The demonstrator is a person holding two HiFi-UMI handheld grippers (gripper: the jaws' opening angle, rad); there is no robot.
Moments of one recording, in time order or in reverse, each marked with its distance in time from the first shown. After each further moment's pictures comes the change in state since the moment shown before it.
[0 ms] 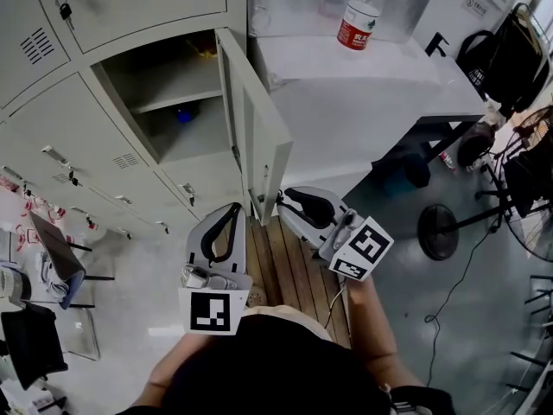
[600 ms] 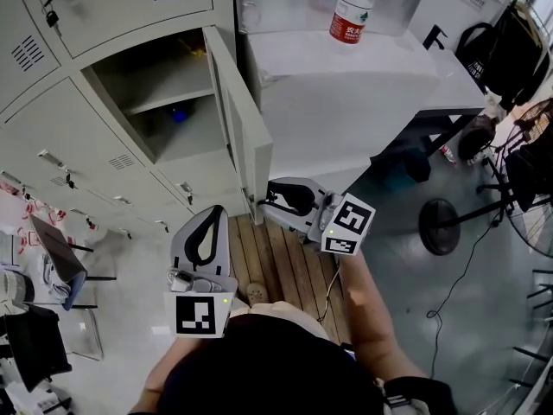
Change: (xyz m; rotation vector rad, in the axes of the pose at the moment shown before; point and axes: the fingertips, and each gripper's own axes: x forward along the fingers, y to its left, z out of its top) left arm -0.007 0.012 -0.003 0.010 0.039 0.035; right arm 0.025 -0.006 -0.028 0.071 0.020 0.212
